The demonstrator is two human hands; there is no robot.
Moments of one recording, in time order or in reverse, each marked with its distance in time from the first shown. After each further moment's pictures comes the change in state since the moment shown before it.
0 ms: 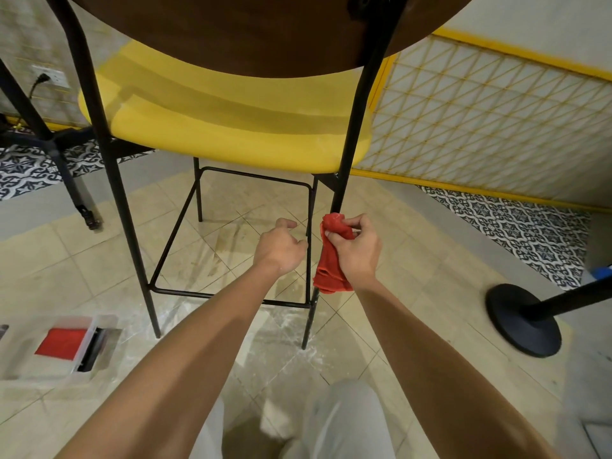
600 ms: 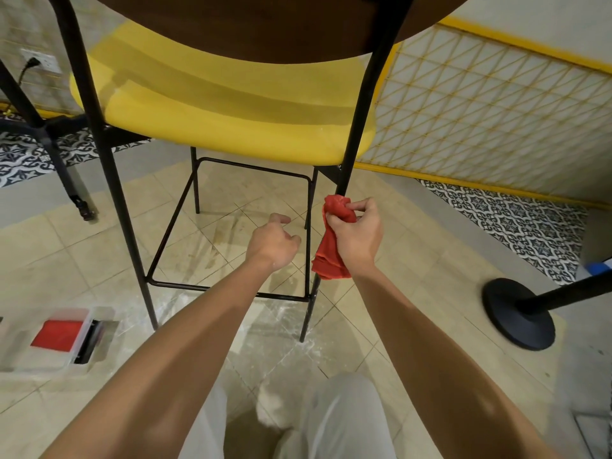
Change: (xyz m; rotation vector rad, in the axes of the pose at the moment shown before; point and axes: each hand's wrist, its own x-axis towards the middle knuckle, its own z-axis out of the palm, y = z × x) left_hand 0.004 -0.013 -0.004 -0.038 0.002 -0.035; right_hand 0.003 -0.017 0.006 0.014 0.086 0.006
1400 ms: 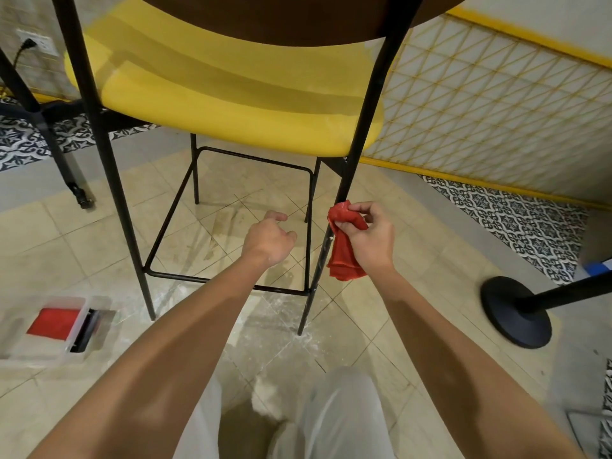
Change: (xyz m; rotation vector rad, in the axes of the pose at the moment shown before) left_hand 0.004 -0.013 0.002 -0.043 -0.013 -0.056; right_hand 0.005 0.020 -0.022 -0.018 -0.196 -0.084
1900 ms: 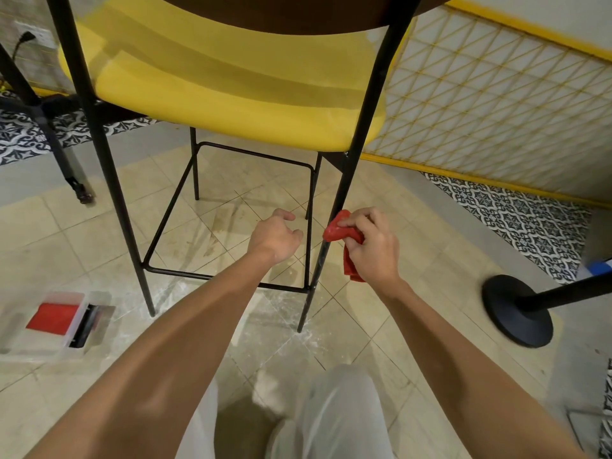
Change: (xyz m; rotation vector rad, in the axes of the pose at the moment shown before) left_hand 0.003 0.004 0.010 0.043 -0.035 0.020; right_hand -0.012 0.024 -0.008 -0.473 -0.002 -0.455
